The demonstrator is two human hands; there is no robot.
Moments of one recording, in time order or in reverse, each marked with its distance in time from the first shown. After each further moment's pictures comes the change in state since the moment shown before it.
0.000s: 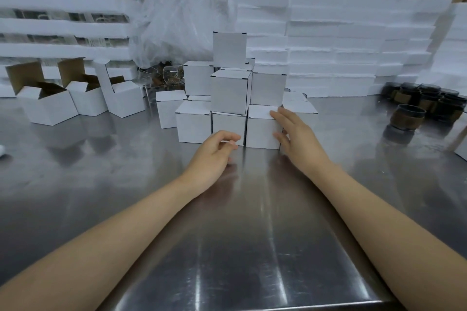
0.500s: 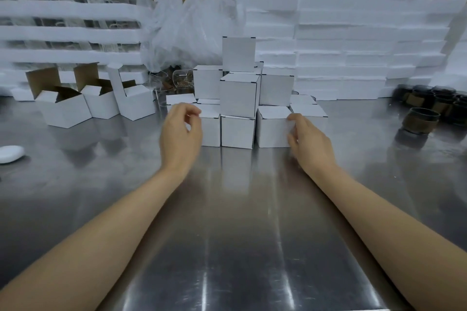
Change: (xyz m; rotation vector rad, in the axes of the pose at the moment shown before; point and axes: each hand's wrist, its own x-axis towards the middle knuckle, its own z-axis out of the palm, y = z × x) left_hand 0.022 0.001 -0.053 0.296 0.585 0.308; right_hand 0.002 -0.003 0.003 -0.159 0.088 0.129
